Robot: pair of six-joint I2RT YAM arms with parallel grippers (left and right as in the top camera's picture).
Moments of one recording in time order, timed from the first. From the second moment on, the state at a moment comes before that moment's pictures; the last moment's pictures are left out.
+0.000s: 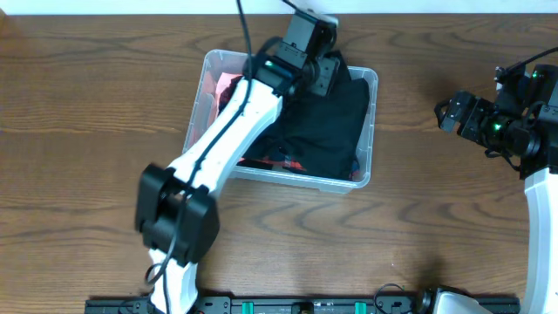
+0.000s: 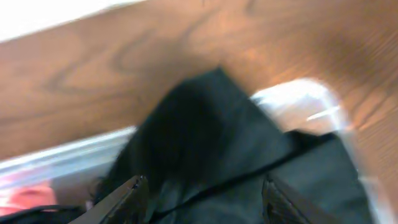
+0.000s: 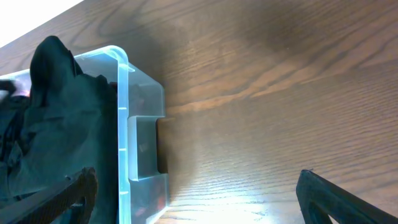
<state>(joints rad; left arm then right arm) -0.55 2.04 1.84 -0.65 0.03 -0.15 -0.23 1.32 1.33 -0.97 -0.30 0.23</state>
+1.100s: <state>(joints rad) -0.54 1.71 1.98 -1.42 0.04 -0.26 -0.23 1.32 1.33 -0.97 -0.30 0.23</state>
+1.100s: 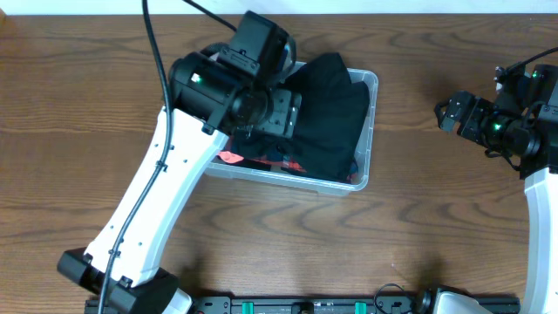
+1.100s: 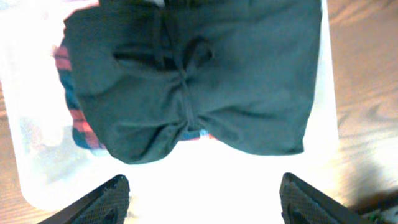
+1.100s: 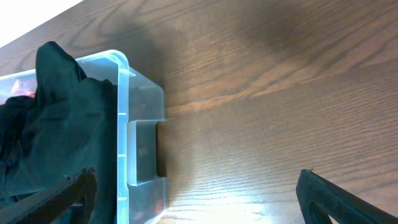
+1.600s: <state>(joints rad) -0.55 1.90 1.56 -0.92 0.06 -0.39 -0.23 1.32 1.33 -0.97 -0.30 0.23</state>
